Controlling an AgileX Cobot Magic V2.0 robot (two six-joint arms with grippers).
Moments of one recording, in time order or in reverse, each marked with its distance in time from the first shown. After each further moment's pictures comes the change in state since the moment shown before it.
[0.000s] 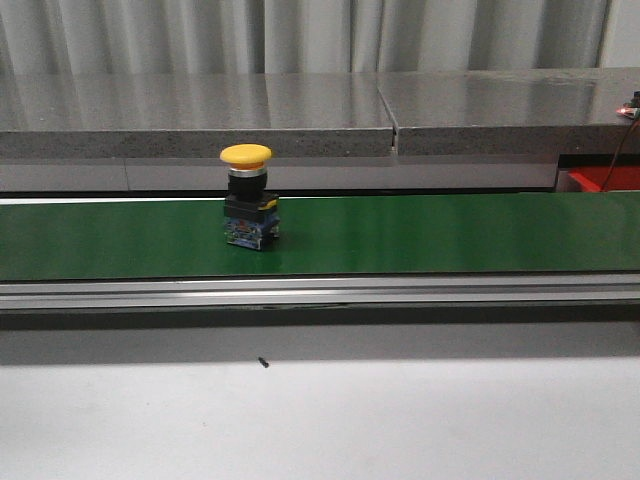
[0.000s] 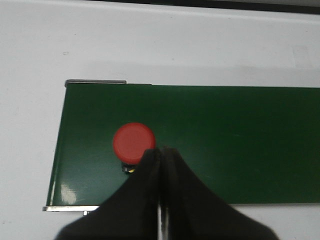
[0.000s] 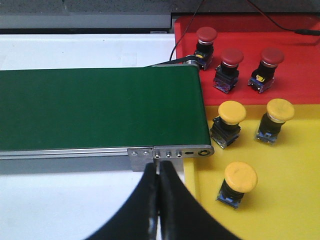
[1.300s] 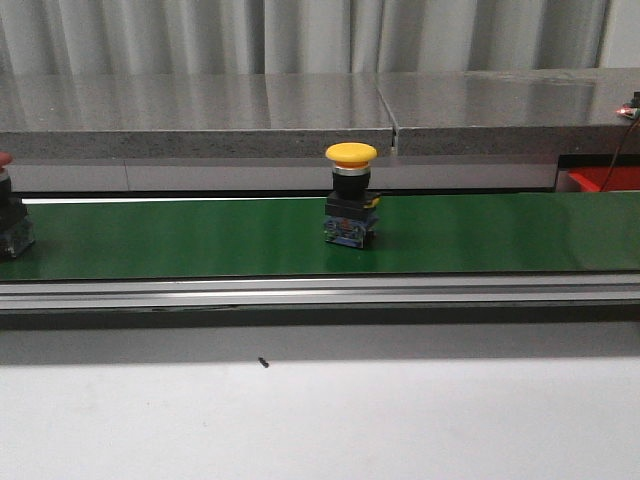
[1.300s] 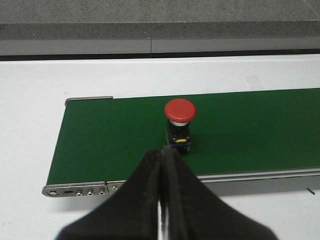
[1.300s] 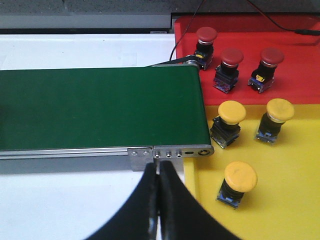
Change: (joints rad) left arm -0.058 -0.611 0.398 -0.006 -0.135 0.006; right arm 0.000 0.000 0.000 0.000 0.001 0.000
